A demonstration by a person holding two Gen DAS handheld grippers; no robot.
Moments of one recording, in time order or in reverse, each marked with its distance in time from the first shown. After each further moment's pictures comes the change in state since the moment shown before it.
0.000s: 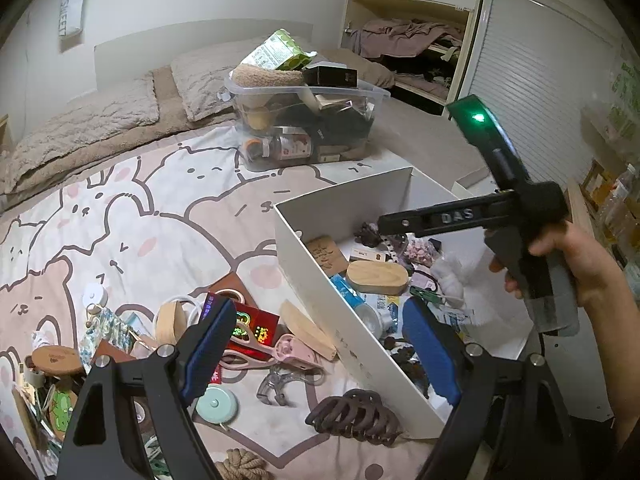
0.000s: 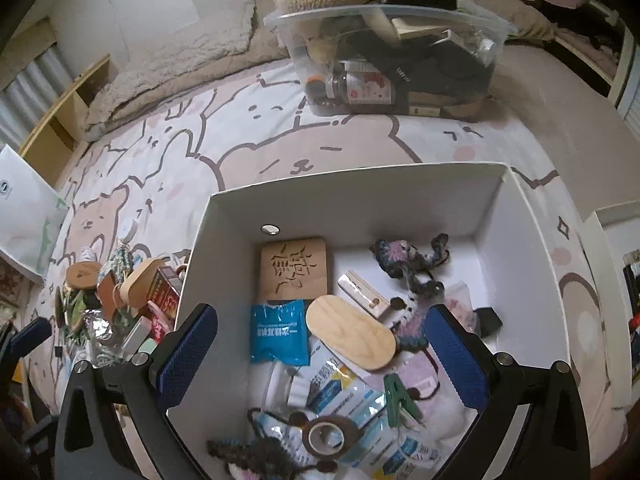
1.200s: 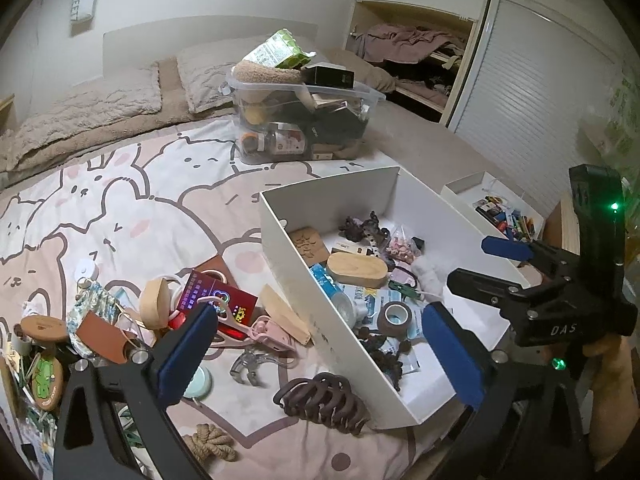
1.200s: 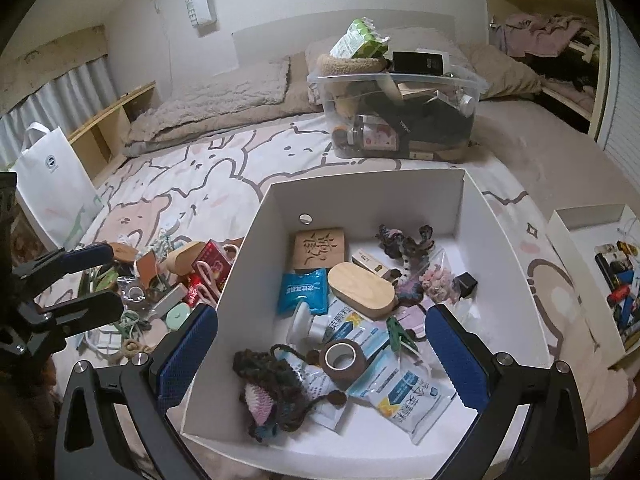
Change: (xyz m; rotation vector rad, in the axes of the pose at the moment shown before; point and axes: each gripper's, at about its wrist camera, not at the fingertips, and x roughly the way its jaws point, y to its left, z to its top) left arm -0.015 -0.015 -0.015 -0.058 -0.007 -0.018; right arm -0.082 0.015 -0.098 -0.073 -0.252 0.024
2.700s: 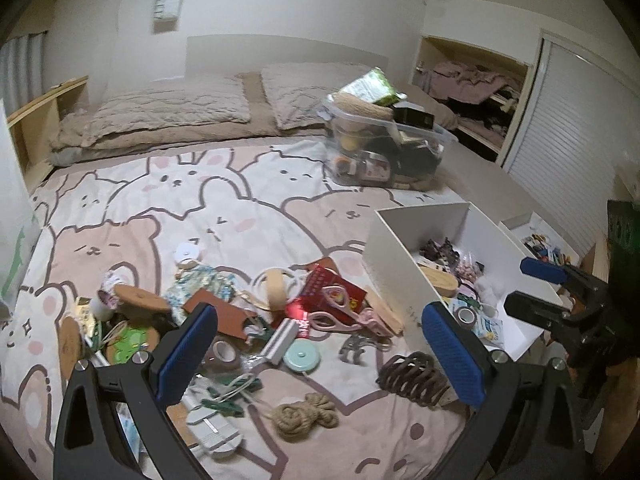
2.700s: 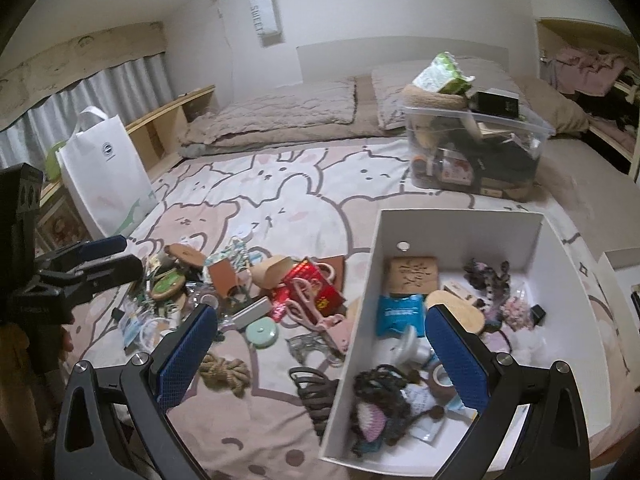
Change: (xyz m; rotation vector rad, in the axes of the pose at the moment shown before) left arm -0.089 0.094 -0.030 -0.134 -0.099 0.174; right arm -0.012 0.098 0.004 -0.110 -0.069 0.144
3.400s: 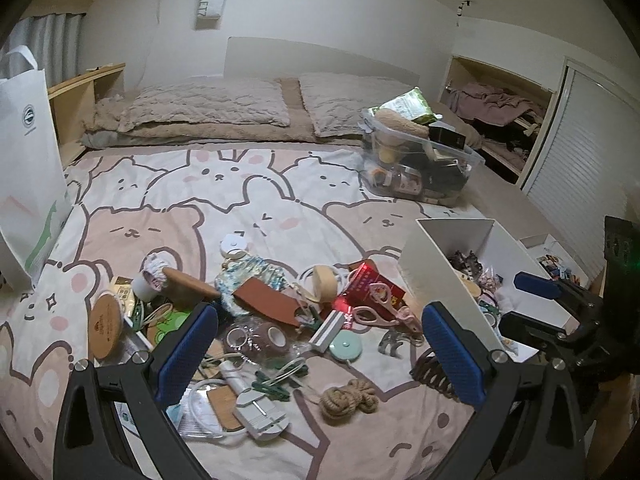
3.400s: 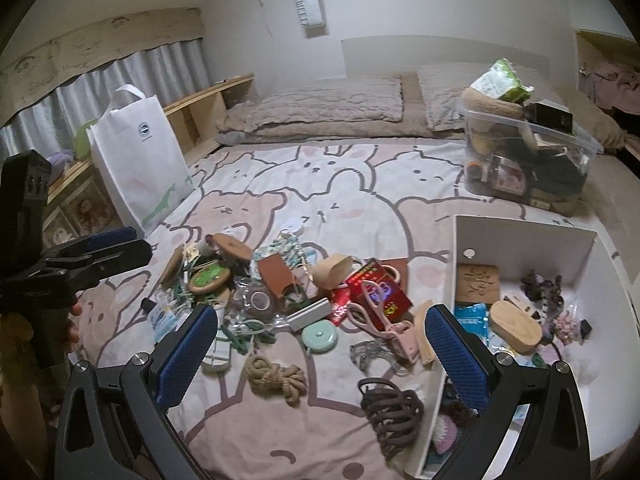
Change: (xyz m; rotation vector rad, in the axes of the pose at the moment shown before) left arm -0.031 0.054 -0.017 -0.076 -0.034 0.053; right arm 0.019 0.058 -0.001 -0.068 0.013 0.097
